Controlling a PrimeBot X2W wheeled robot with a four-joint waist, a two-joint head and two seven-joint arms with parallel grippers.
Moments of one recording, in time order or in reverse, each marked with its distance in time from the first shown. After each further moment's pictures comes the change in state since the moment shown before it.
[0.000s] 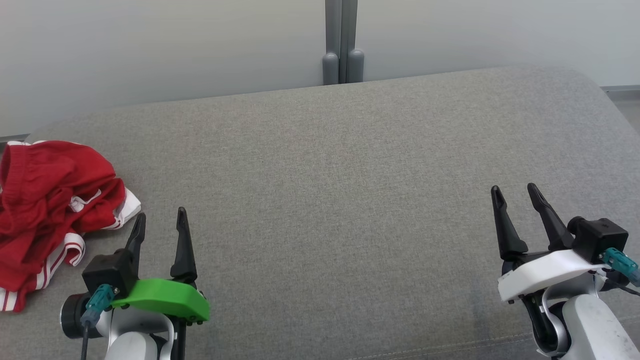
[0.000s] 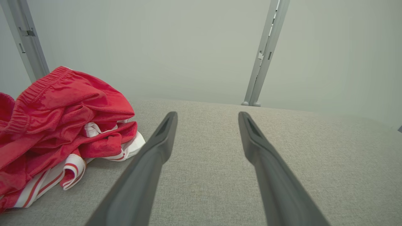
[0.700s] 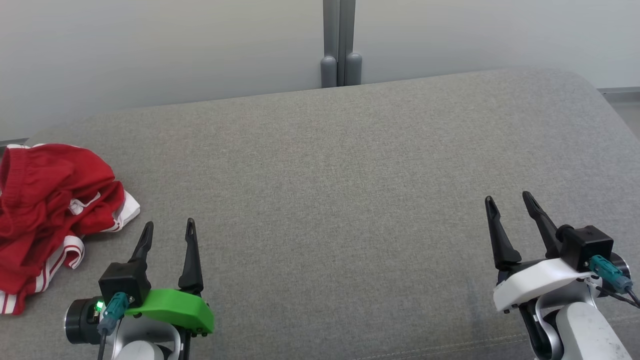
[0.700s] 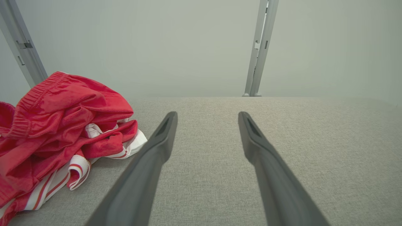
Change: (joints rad) left arm 0.028 -0.002 -0.010 0.005 0.089 0.000 -0.002; right arm 0.023 0.028 -0.020 0.001 -0.117 0.000 0.007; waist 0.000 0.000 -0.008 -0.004
